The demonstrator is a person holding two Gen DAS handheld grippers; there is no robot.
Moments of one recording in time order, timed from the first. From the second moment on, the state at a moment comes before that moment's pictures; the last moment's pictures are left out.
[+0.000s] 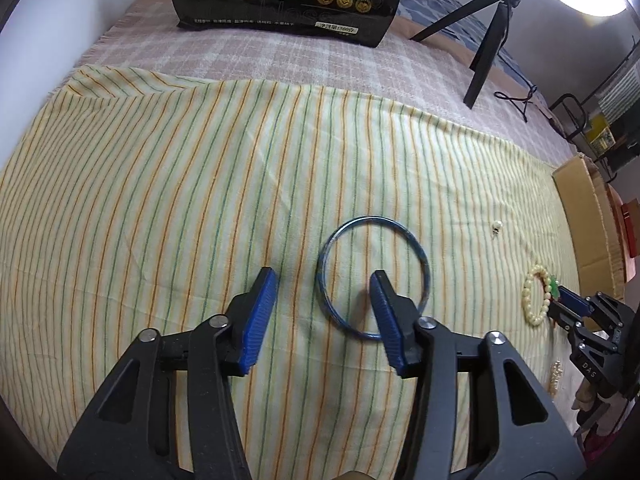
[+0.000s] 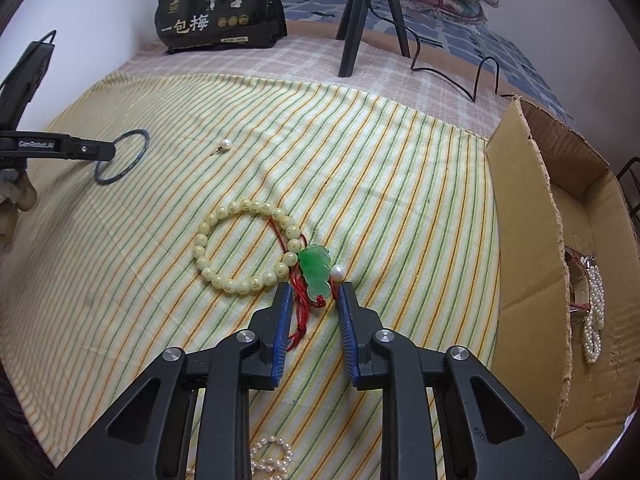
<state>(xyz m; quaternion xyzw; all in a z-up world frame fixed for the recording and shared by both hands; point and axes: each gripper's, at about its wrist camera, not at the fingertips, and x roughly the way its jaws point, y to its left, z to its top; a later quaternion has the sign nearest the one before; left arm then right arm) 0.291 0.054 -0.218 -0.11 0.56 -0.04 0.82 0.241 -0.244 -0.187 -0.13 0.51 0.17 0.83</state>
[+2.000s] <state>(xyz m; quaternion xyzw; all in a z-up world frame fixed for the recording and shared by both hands) 0.234 -0.047 -0.076 -0.13 0.44 -0.16 0.87 0.191 -0.313 -0.061 -0.05 0.40 0.13 0.91</state>
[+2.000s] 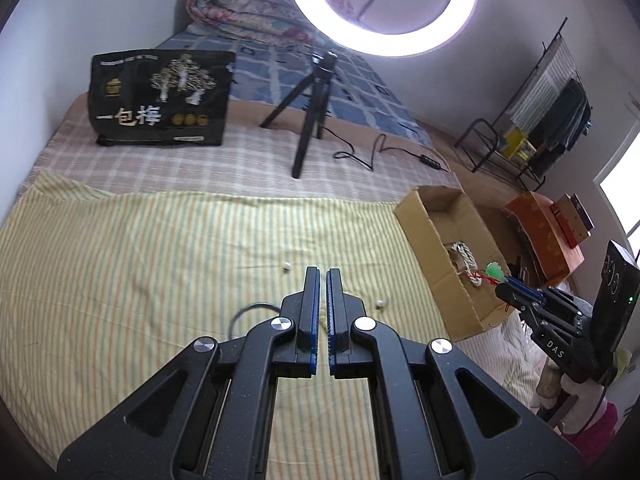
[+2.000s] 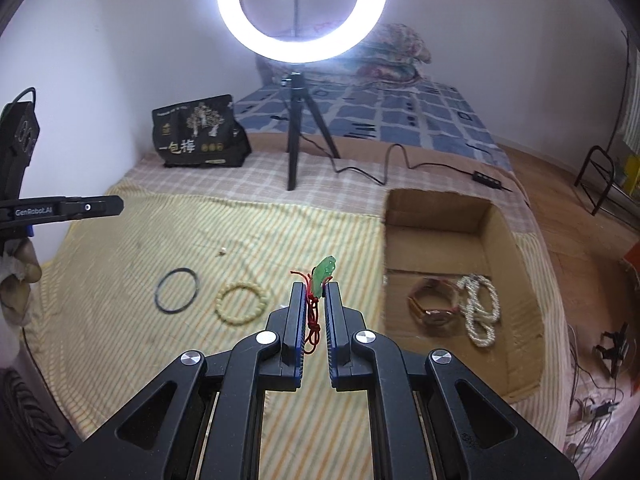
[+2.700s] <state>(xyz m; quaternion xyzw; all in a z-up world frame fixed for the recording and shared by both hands) 0.249 -0.076 -0.116 -0.10 0.49 -0.15 0.85 0.185 -0.396 -0.064 -0.01 0.40 0.05 0.91</state>
